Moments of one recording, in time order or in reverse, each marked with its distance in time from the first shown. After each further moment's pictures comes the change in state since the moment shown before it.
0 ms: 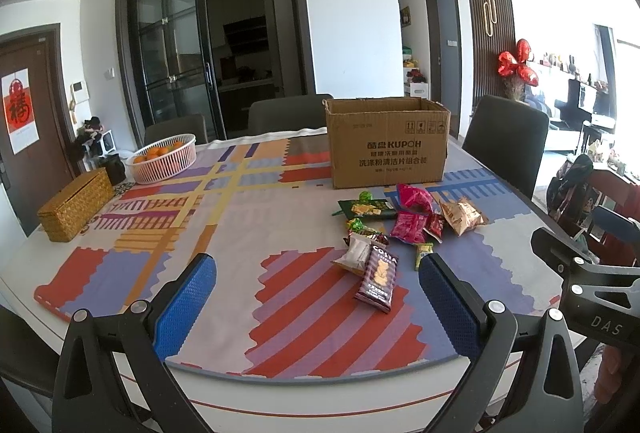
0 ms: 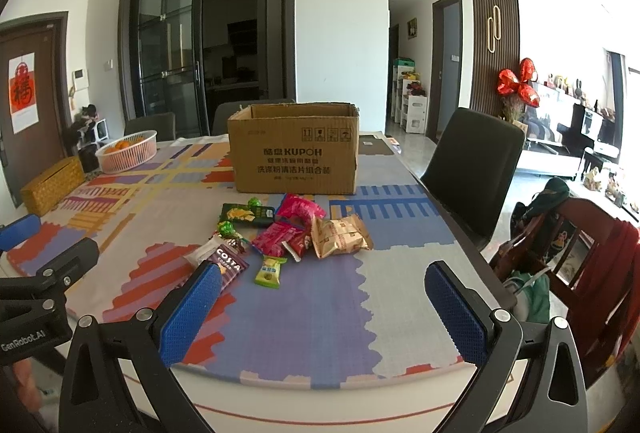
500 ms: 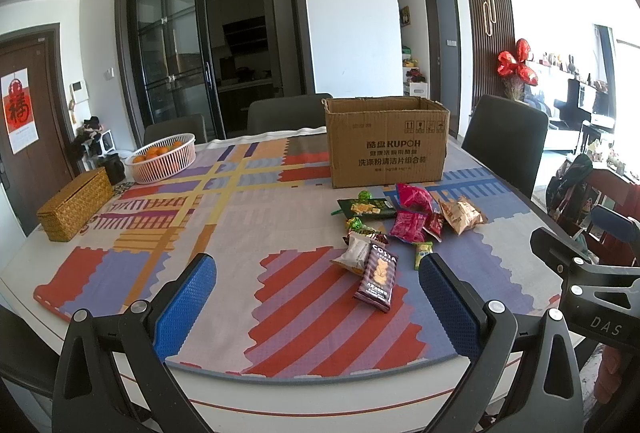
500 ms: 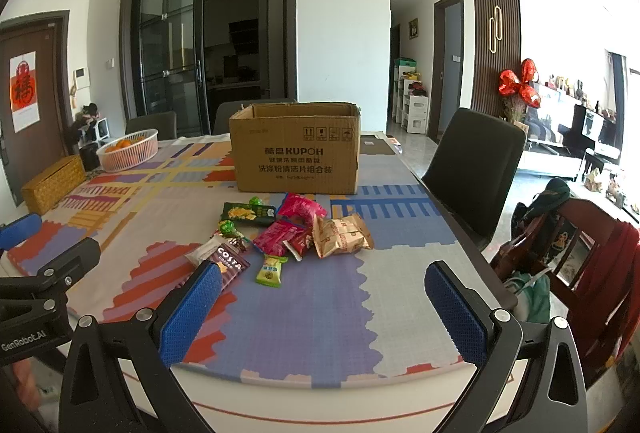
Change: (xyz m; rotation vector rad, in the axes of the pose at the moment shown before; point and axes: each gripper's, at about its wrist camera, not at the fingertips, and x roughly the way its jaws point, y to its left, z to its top) left arm 0.000 0.000 -0.001 0.000 0.000 0.000; right arm -0.001 0.000 -0.003 -0.004 0.000 0.002
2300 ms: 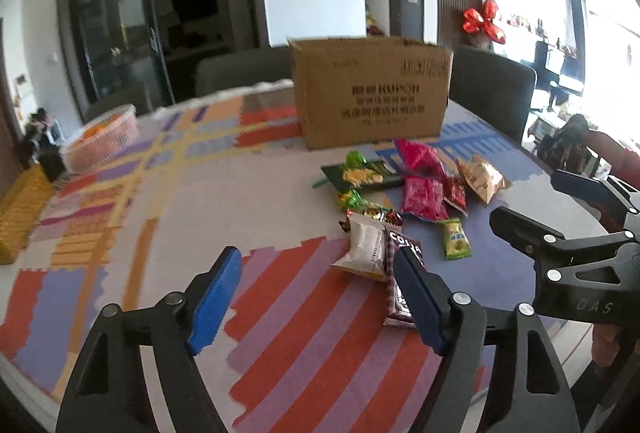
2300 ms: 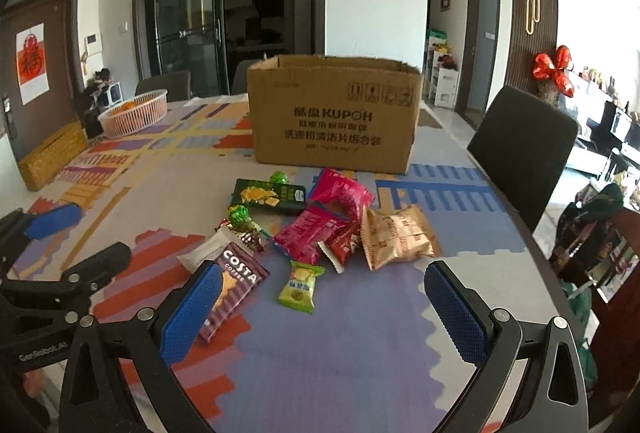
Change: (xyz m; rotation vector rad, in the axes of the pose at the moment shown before) left arm 0.131 0.018 -0.001 0.083 0.169 -0.183; right arm 0.112 0.042 0.011 -0.069 0.148 0.067
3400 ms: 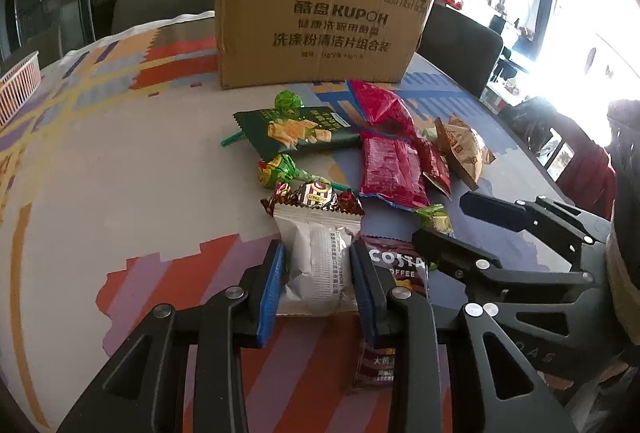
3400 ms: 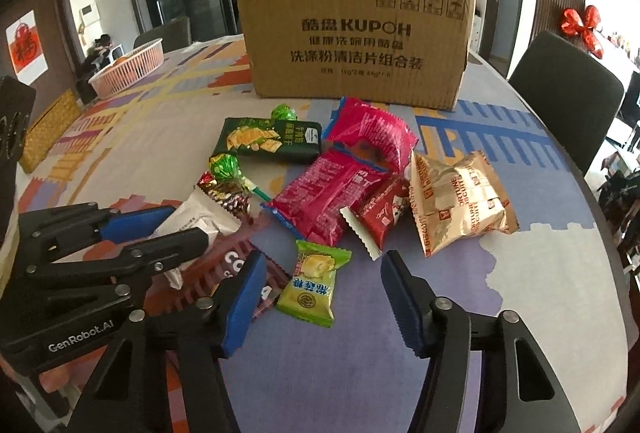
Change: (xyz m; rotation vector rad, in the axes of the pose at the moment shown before) left arm 0.099 -0.012 0.011 -0.020 0.218 -0.284; right arm 0.086 0.005 -0.006 0.023 0.226 0.086
